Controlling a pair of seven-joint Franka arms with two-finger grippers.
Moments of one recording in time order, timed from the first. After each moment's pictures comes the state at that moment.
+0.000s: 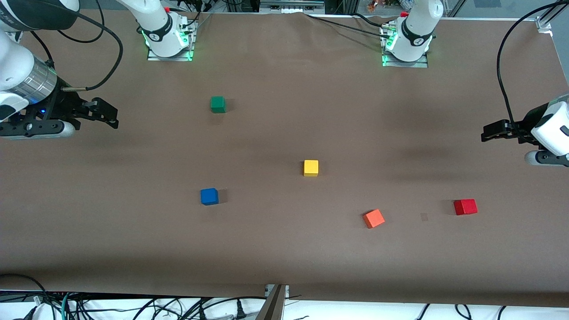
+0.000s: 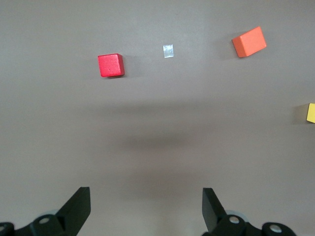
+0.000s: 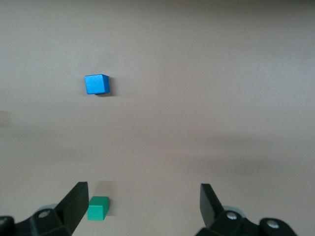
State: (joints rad) left arm 0.06 0.23 -0.02 -1.44 0.00 1.52 0.06; right arm 0.20 0.10 -0.07 -1.56 0.02 1.67 0.09
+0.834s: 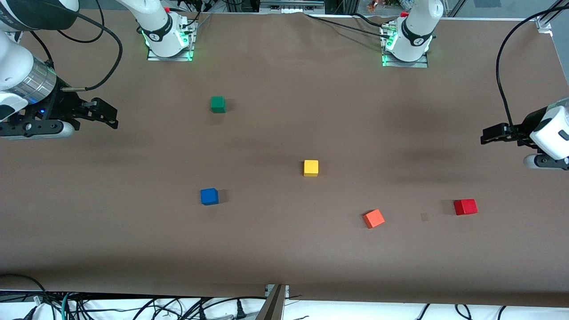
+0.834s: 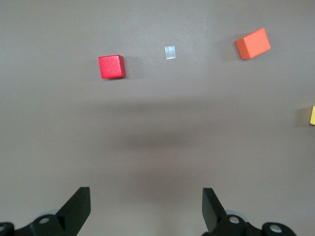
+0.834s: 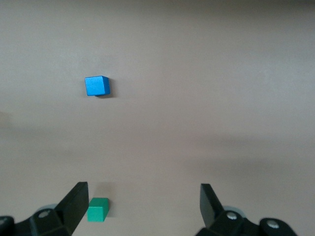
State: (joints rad) left arm 0.07 0.27 -0.02 -1.44 0.00 1.56 0.06; right arm 0.20 0.10 -0.07 -1.55 0.02 1.67 0.09
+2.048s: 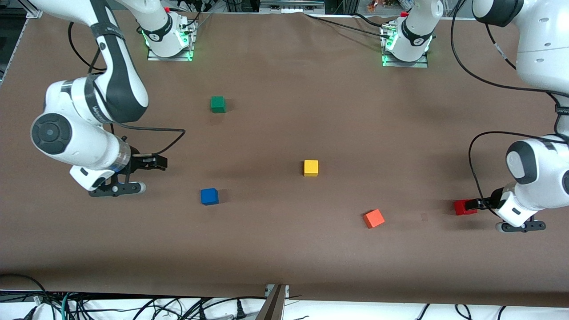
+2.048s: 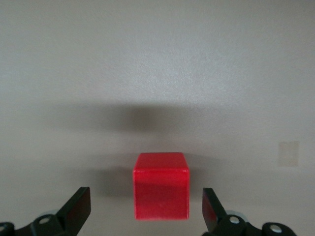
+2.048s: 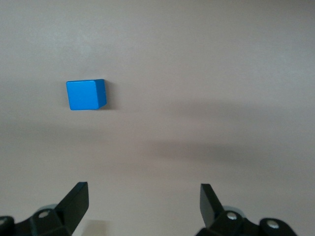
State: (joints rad) left arm 0.20 0.78 -0.01 -1.45 0.00 2.21 0.11; right arm 0.25 0.44 -0.05 -1.52 0.03 1.87 0.08
